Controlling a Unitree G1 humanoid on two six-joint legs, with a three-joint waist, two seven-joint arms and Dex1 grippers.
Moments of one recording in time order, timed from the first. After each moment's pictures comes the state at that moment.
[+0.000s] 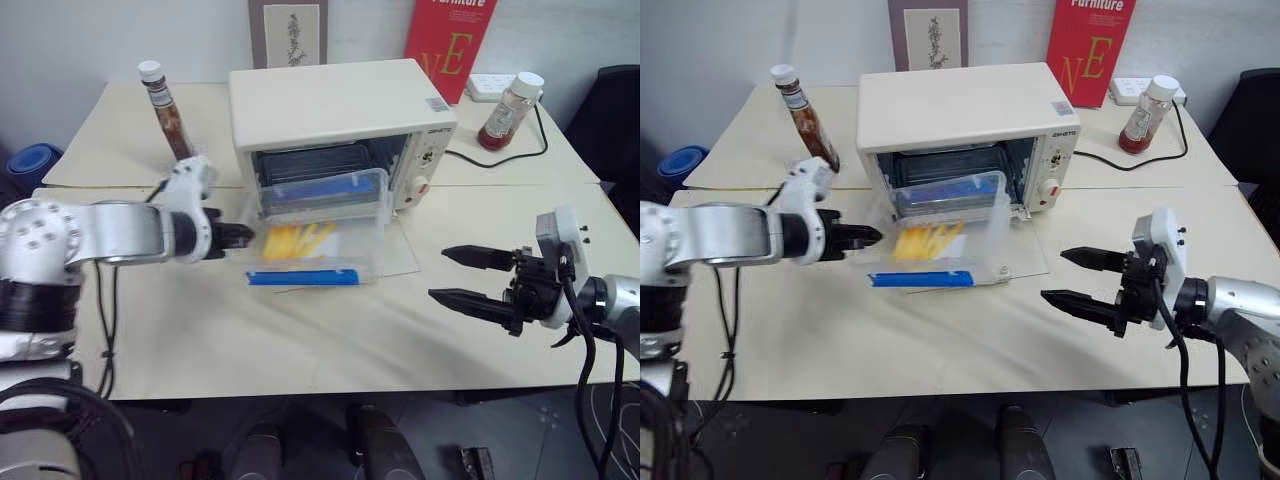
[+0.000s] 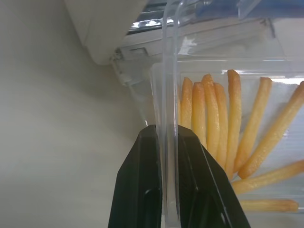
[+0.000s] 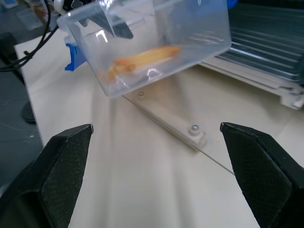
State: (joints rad) left arm -0.89 0.83 -0.11 0.11 -1.96 1.28 0.85; right arm -0.12 -0.85 -0.42 -0.50 0.87 0.82 0.92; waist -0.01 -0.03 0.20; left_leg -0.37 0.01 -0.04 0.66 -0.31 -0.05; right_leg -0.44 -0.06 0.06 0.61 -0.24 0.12
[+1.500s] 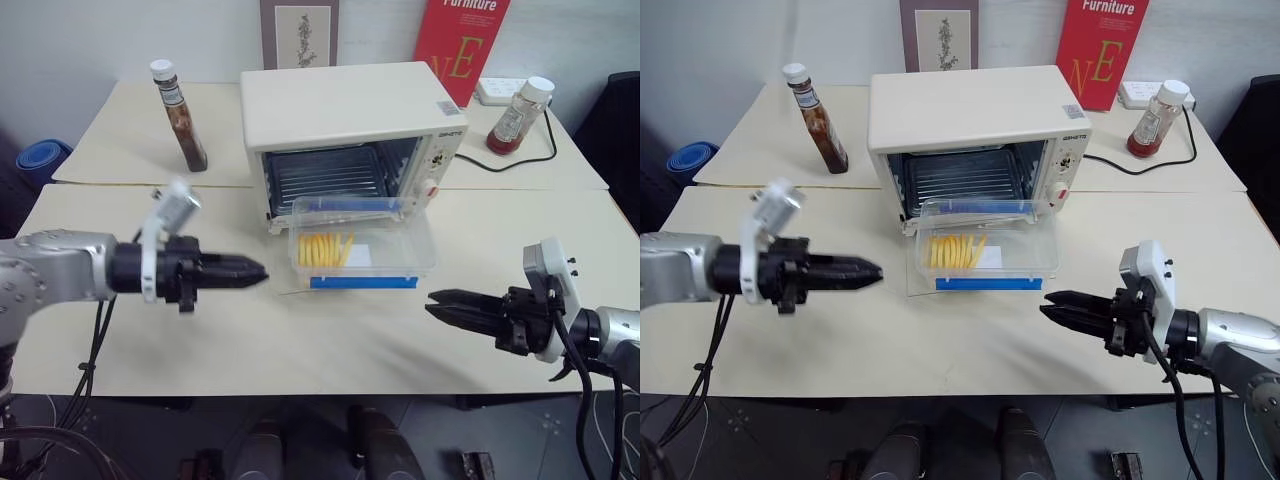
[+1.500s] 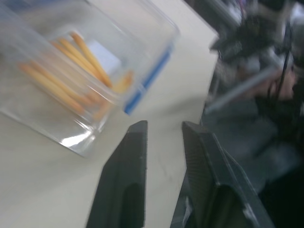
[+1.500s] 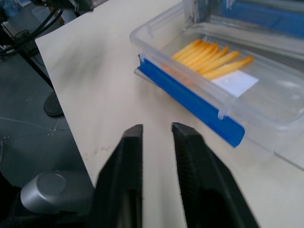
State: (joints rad) left arm -0.50 1.11 0.00 -0.38 -1.15 1.09 -0.81; right arm 0.04 -0.92 -0.40 -0.60 1.01 0.85 0.86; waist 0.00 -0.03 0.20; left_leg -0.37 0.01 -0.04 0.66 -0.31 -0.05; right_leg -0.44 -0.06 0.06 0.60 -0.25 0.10
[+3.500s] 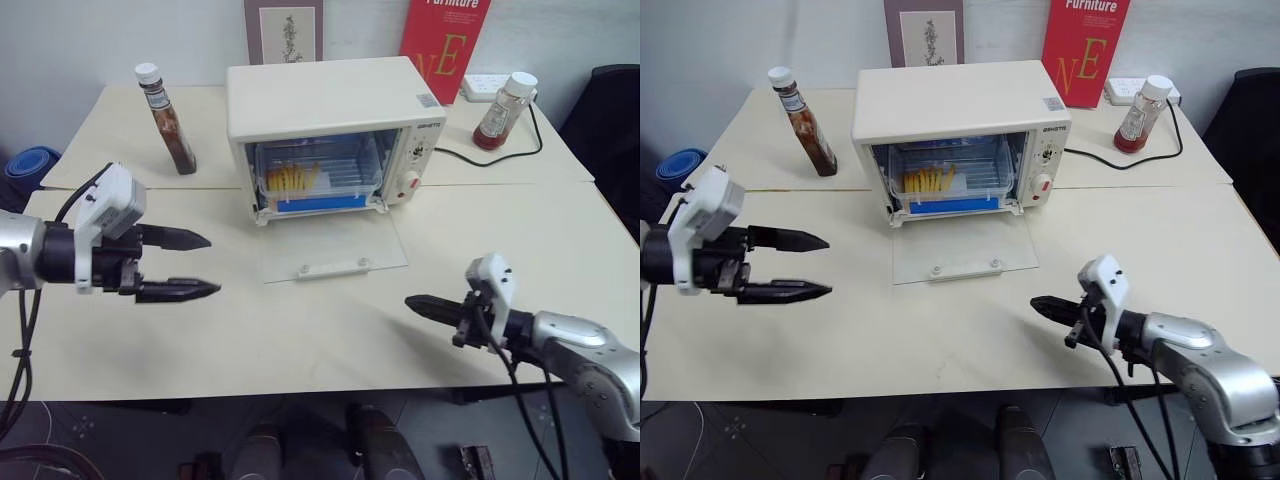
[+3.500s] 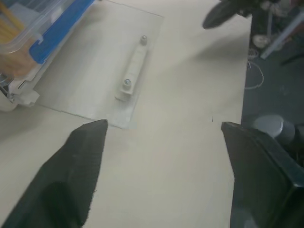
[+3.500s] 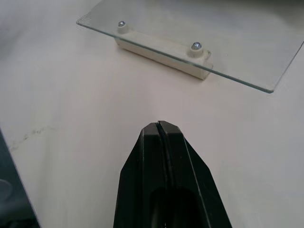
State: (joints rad) left arm -0.37 1.21 0.30 -0.33 -0.70 0.87 -1.22; right arm -0.08 -0.67 -0.12 -0.43 0.65 0.76 0.73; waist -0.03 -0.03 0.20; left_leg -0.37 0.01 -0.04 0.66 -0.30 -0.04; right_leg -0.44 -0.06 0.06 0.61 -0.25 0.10
